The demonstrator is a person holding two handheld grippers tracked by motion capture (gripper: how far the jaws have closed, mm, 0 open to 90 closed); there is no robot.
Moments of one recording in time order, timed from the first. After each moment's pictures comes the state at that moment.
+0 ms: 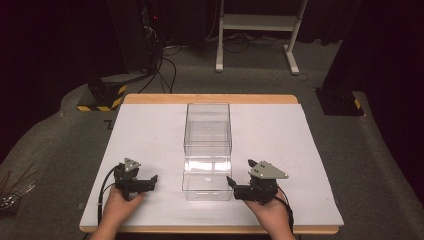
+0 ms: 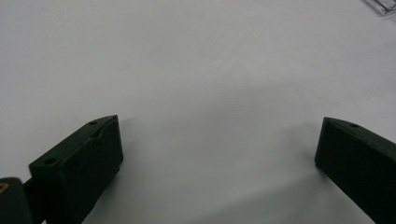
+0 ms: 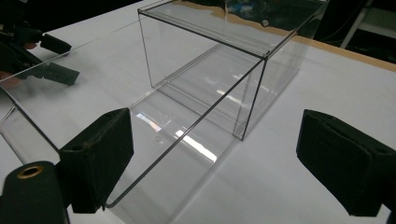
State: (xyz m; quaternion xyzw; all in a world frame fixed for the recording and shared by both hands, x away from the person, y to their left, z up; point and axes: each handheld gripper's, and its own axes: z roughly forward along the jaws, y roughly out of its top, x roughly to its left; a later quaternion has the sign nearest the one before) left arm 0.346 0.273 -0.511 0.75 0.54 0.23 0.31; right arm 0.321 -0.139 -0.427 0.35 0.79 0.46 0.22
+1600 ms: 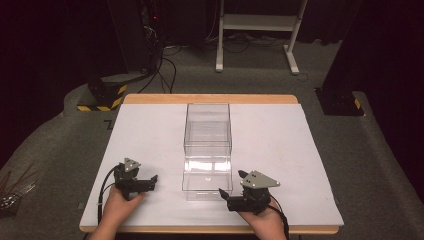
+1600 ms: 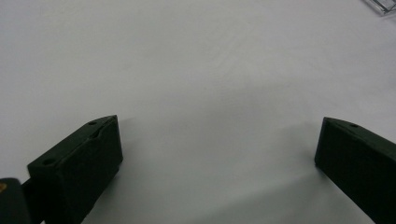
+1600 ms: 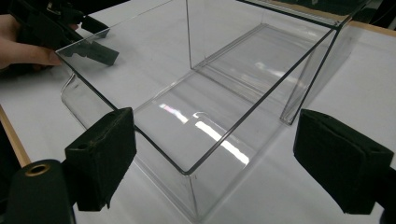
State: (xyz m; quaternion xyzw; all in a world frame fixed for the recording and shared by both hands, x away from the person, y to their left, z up) left arm 0.346 0.274 -0.511 0.75 0.54 0.23 0.31; right arm 0.303 -0.124 -0.442 0.33 0.80 0.46 0.17
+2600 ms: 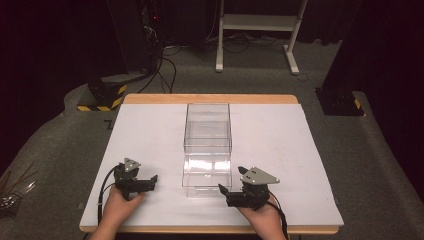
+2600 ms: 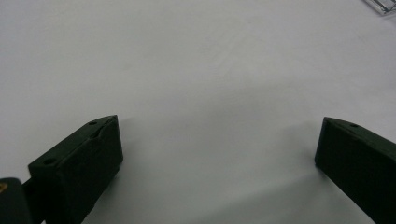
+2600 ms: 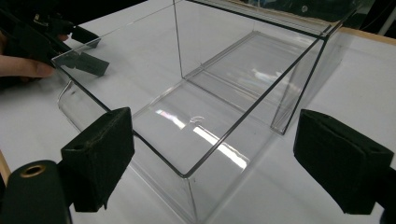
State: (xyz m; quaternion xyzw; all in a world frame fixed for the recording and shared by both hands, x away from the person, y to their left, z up) left arm 0.346 0.274 -0.511 0.75 0.54 0.23 0.31; right arm 0.313 -0.122 -0.443 0.33 0.79 0.47 0.18
